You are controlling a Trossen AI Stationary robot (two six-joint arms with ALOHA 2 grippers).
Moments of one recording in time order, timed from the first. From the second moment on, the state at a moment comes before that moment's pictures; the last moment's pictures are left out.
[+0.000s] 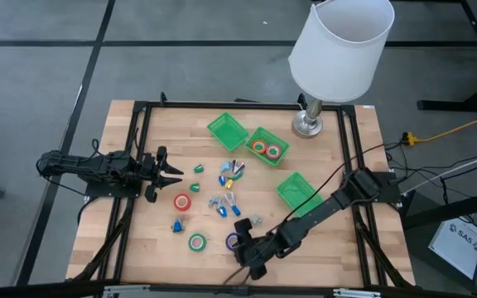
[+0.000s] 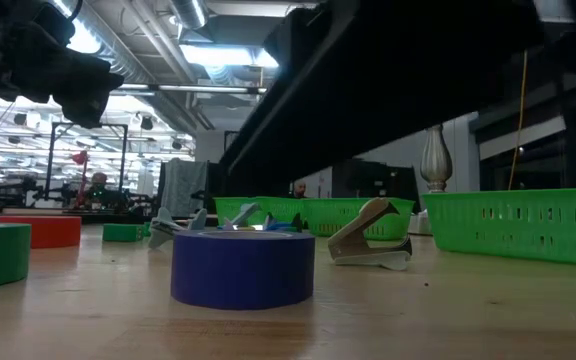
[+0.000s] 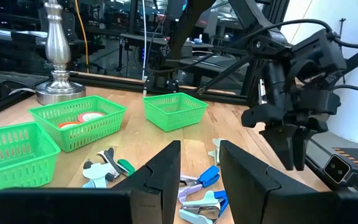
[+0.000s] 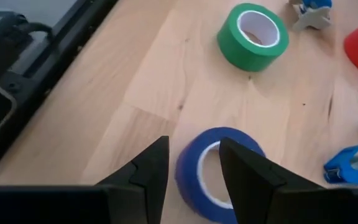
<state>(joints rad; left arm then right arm) -0.09 0.02 0.02 -0.02 -0.03 -0.17 0.58 2.13 1.44 -0.15 0.29 0.04</state>
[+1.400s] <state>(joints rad) -0.09 0.02 0.02 -0.02 -0.03 -0.17 0.52 2.16 1.44 -0.31 0.18 0.15</state>
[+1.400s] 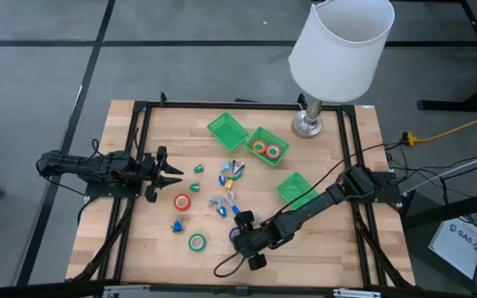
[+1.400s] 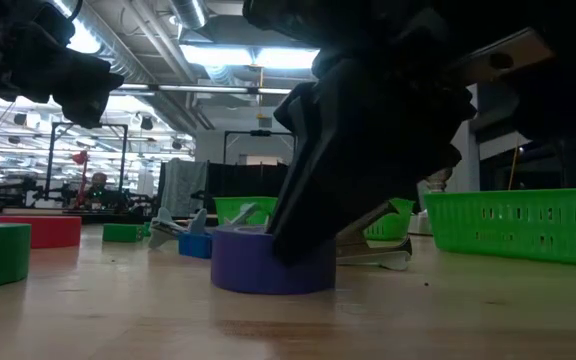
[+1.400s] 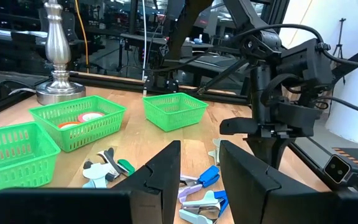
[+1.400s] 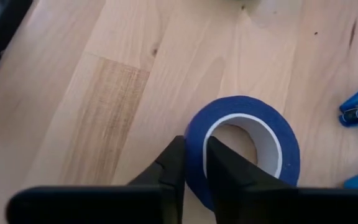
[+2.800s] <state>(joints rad) -0.09 0.02 0.02 -0.02 -0.03 -0.17 0.41 1.99 1.44 -0.38 0.00 0.17</state>
